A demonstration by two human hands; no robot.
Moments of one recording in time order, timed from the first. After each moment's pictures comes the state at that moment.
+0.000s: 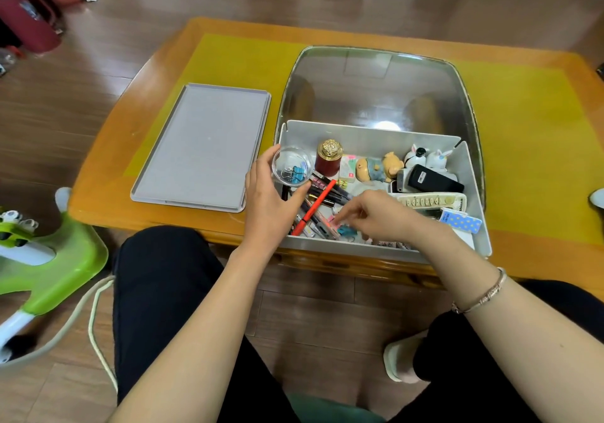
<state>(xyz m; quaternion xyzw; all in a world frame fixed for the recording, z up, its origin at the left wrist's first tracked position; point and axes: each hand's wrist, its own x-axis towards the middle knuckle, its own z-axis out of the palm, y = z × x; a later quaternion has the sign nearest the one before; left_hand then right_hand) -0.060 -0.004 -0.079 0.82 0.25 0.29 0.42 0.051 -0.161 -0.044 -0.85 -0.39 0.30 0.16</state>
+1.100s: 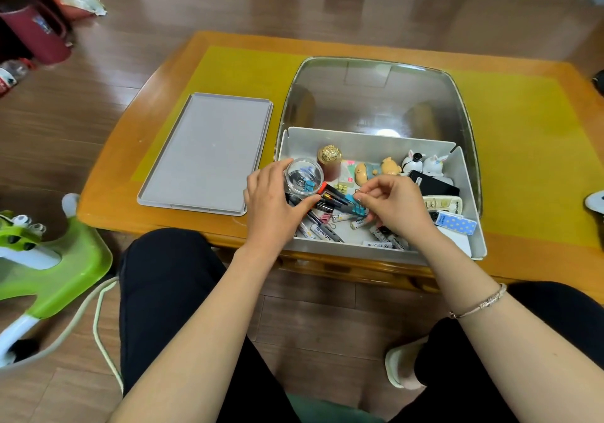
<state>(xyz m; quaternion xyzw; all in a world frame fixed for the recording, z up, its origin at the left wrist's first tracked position) -0.060 -0.004 -0.081 0.89 0.26 0.25 0.27 0.050 -0.174 -0.046 -0.84 -0.20 0.18 0.47</state>
